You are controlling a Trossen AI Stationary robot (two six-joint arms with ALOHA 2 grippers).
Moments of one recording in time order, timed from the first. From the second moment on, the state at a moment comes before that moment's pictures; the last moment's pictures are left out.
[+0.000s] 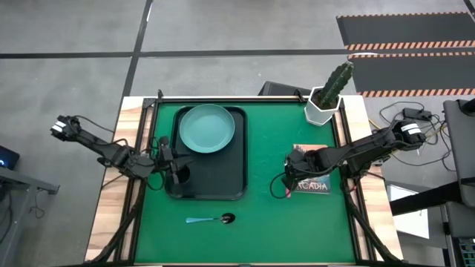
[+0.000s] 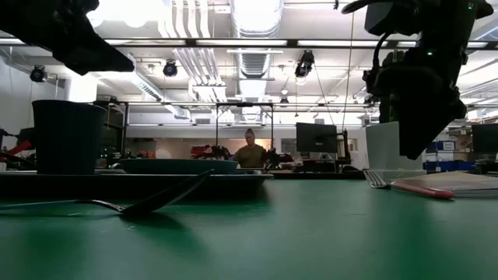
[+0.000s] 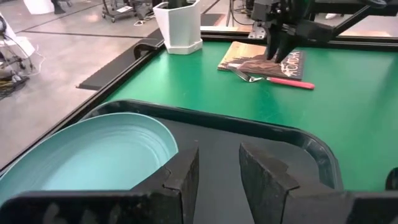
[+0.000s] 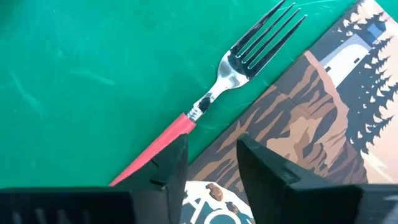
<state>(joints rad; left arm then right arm) -0.45 0.59 0.40 -0.23 -0.76 -0.27 0.20 1.38 0.78 -0.76 0.19 1.04</state>
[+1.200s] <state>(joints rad) -0.45 0.60 0.40 -0.23 -0.77 -0.28 0.17 1.54 0.78 -0.62 0.21 1.09</state>
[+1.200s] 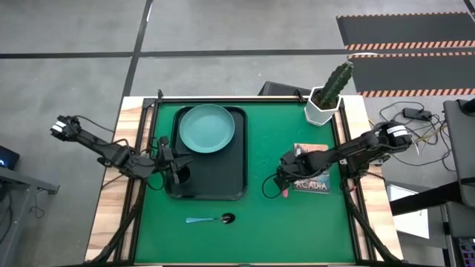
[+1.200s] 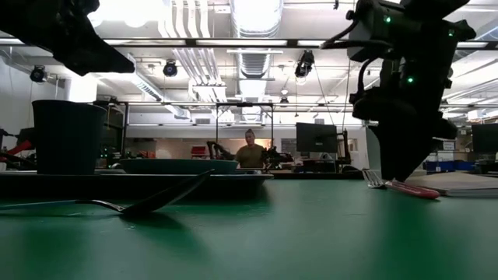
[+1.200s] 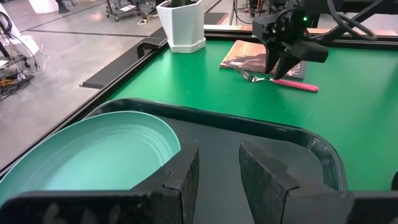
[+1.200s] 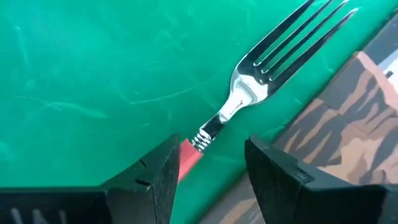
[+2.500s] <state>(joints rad) -0.45 0.61 0.40 -0.11 -0.82 -0.19 0.13 1.52 0.85 -0.51 0.23 0.84</state>
